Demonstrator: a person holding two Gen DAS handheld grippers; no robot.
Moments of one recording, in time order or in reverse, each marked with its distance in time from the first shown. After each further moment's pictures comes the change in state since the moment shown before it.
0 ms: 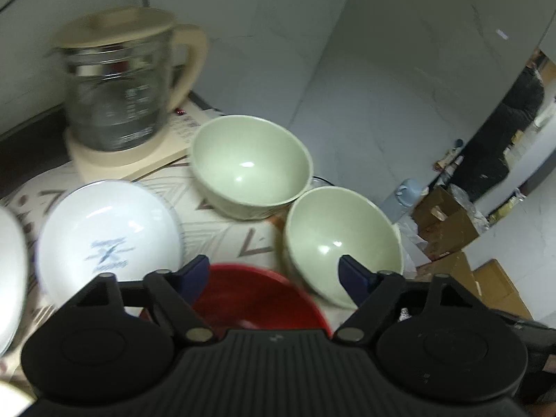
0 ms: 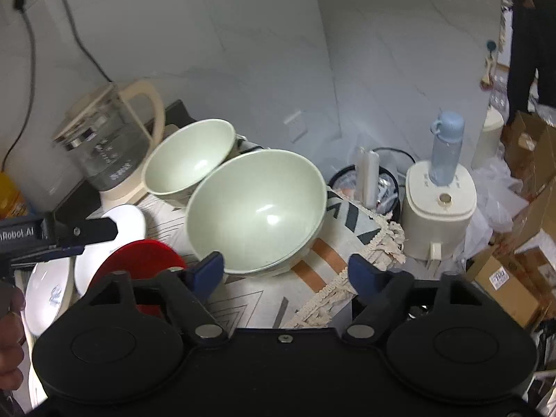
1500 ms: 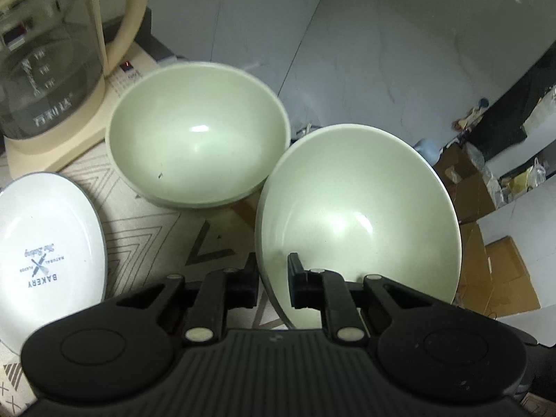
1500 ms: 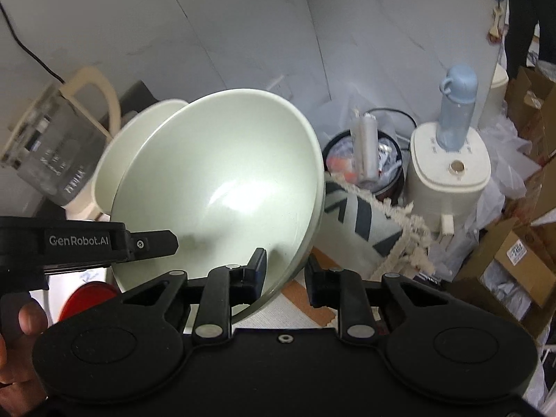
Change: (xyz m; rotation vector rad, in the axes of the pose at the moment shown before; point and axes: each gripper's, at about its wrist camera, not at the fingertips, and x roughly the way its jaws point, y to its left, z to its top) left arm 0.092 -0.039 0.022 -0.006 0.192 0.047; right arm 0.077 -0.007 0.031 0.089 0.114 -0.012
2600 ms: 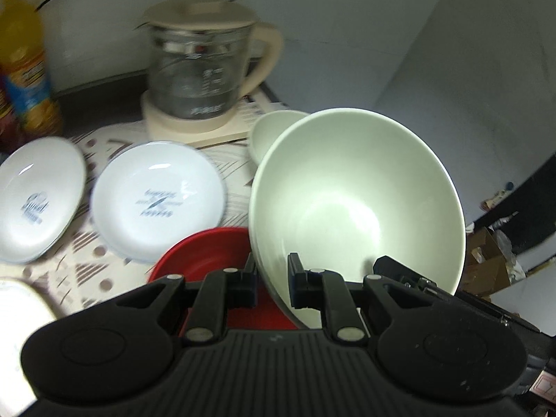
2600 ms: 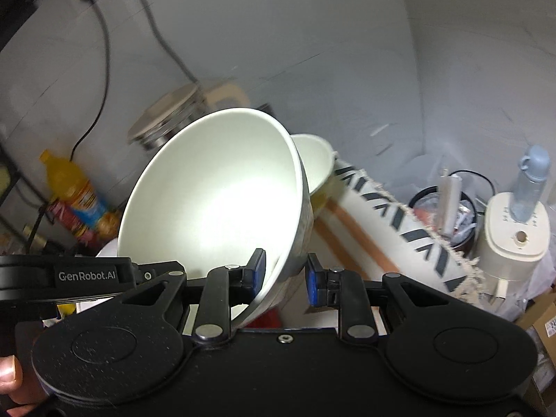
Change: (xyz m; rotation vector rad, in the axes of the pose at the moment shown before) left arm -0.116 0.025 -0.079 -0.267 -0.211 0.166; right arm -0.064 0.047 -0.014 -0.246 -0.097 0.284
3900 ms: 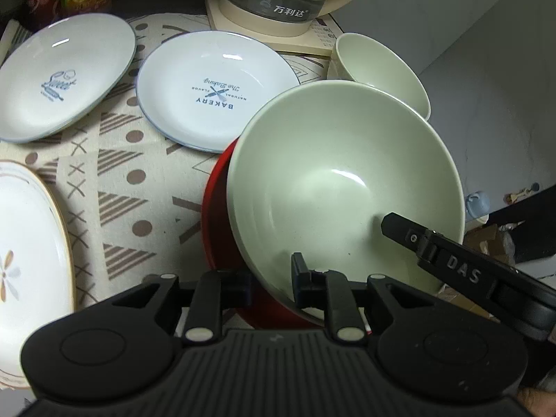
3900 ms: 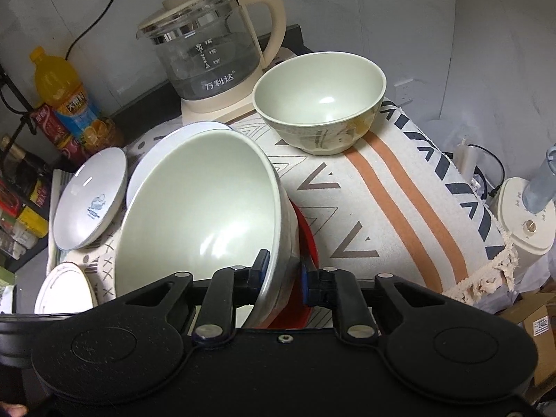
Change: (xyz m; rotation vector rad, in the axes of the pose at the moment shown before) left arm 0.035 0.063 -0.046 -0.175 0.191 0.014; right arm 0.054 0.044 -0.032 -0.153 0.224 -0.070
